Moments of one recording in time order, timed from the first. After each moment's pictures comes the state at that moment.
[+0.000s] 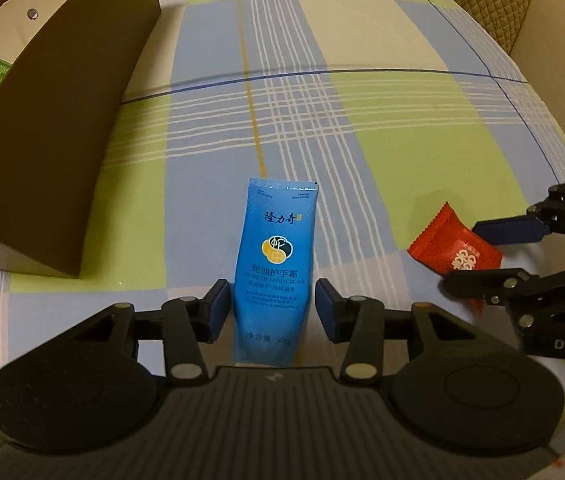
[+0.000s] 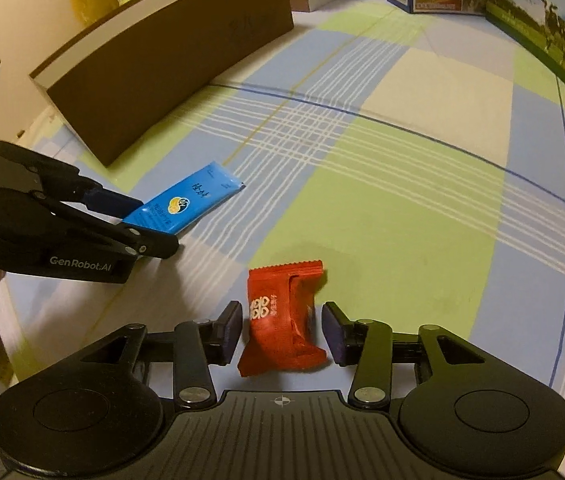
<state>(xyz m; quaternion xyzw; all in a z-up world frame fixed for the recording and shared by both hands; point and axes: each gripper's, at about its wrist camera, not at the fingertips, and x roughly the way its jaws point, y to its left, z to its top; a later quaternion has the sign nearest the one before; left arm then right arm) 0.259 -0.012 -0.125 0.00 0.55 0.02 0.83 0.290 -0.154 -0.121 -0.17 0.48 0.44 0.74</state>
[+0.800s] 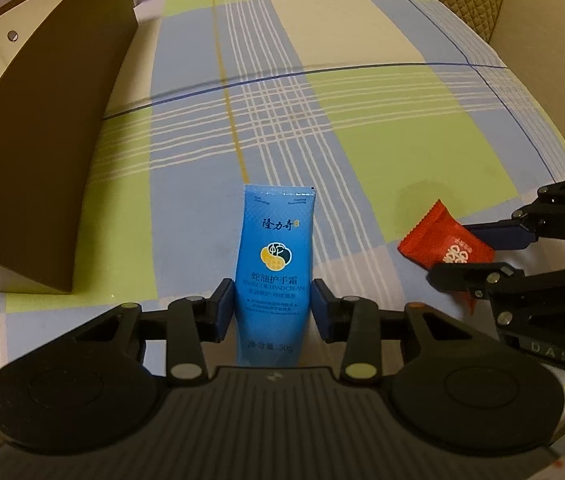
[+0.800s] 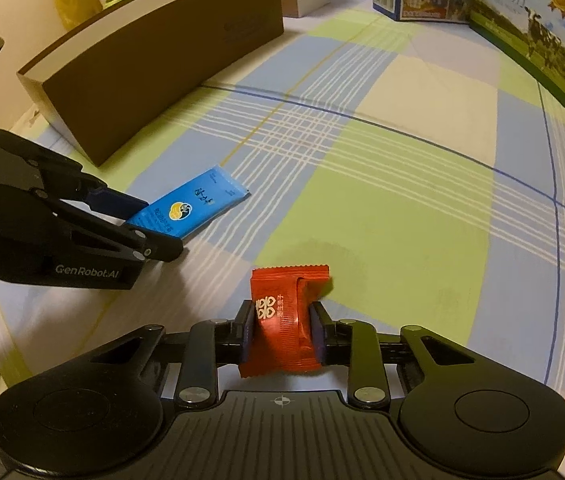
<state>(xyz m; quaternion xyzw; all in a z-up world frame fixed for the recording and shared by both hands) 0.257 -0.019 -0.124 0.02 0.55 -0.01 0.84 0.272 -0.149 -0.120 -0.17 0.47 0.41 0.76</state>
